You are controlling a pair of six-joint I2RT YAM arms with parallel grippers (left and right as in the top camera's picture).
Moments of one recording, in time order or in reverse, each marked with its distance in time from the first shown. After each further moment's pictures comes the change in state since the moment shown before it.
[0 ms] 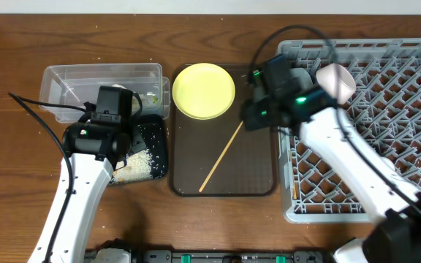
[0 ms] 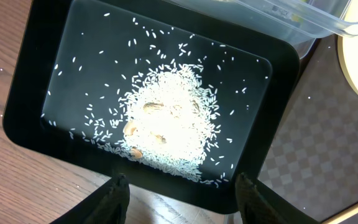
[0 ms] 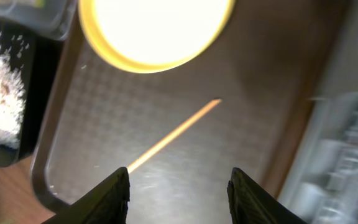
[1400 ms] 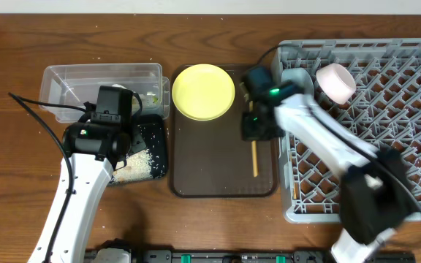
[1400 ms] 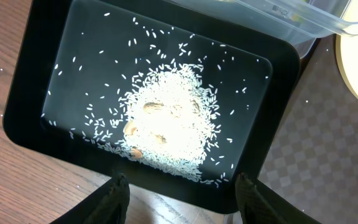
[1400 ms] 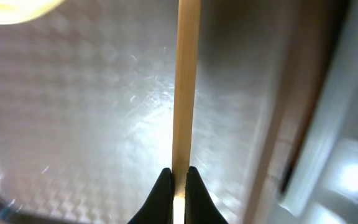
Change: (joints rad) left arm 0.000 0.000 0.000 -0.001 0.000 0.000; right arm -0.063 0.140 0.015 -0.154 0.006 0.155
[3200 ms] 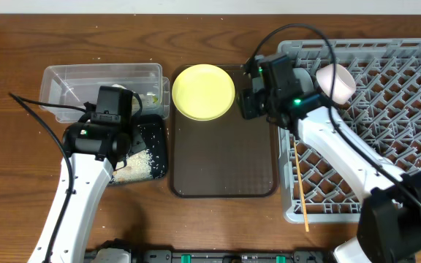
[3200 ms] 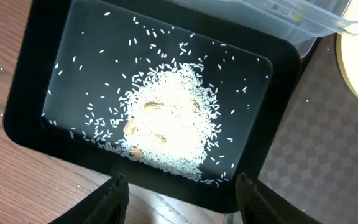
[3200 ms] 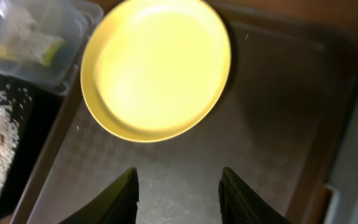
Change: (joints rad) left arm 0.000 0.000 0.000 -0.002 0.000 0.000; right arm -0.016 -0.096 -0.139 0.529 -0.072 -0.225
